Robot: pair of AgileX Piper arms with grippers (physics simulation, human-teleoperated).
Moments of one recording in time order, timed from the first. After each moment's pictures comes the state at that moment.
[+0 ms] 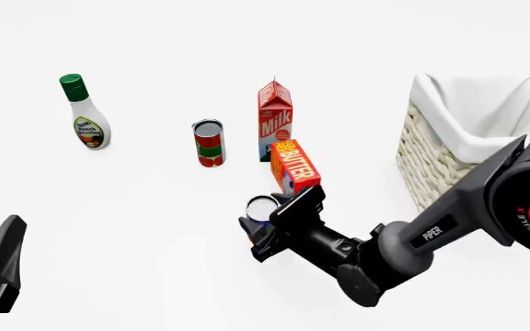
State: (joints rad) left arm 0.00 0.00 0.00 0.00 0.00; right arm 0.73 2.04 -0.66 -0.99 -0.06
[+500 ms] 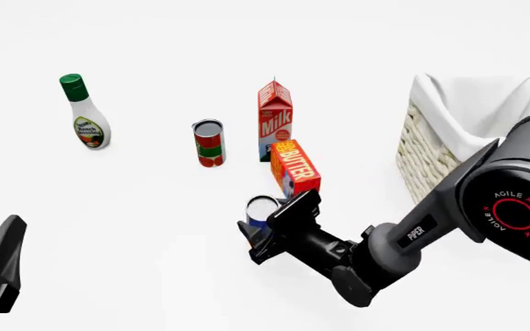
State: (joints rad) left arm 0.00 0.00 0.00 0.00 0.00; right arm 0.73 2.10 -0.69 -1.00 -0.04
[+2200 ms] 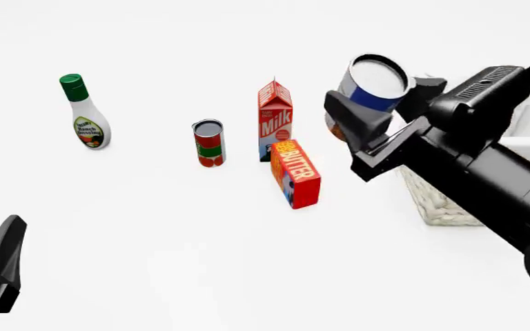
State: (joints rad) left arm 0.00 0.00 0.00 0.00 0.00; right arm 0.65 1.03 -0.53 -0.54 -0.08
